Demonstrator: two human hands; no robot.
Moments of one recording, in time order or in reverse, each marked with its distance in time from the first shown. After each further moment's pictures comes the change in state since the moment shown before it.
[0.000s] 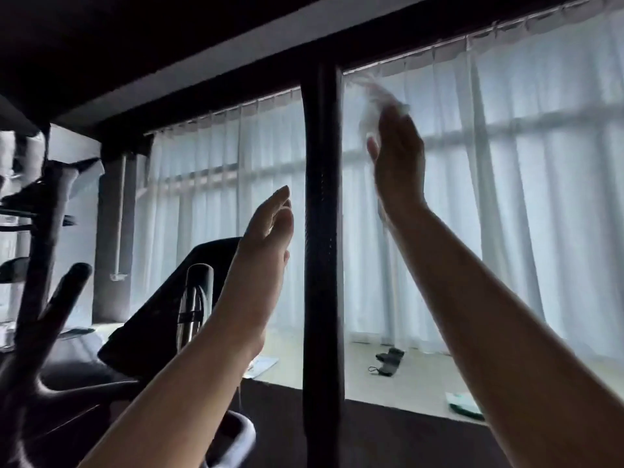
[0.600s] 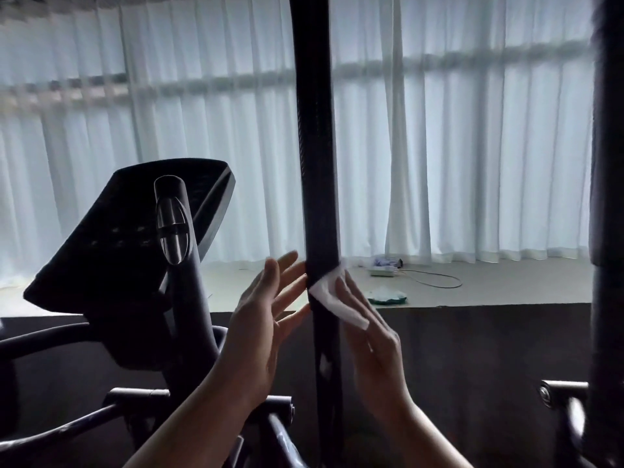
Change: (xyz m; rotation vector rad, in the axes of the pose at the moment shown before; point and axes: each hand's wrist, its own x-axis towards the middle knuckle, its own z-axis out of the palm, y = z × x) left_hand -0.099 -0.076 -0.045 -0.362 -0.221 -0.450; right_hand -0.314 0.006 -0.053 -0.332 -0.143 0.158
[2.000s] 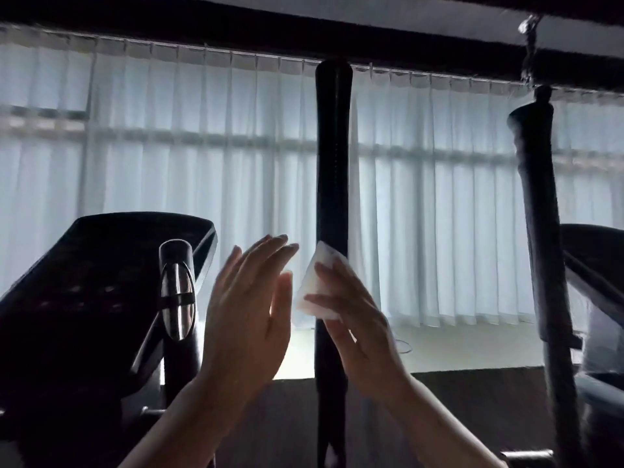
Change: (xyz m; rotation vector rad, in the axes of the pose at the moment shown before) left_hand 0.074 0.038 -0.038 0.873 0.196 1.121; right_hand 0.110 -0.041 0.014 -0.544 -0.198 -0.414
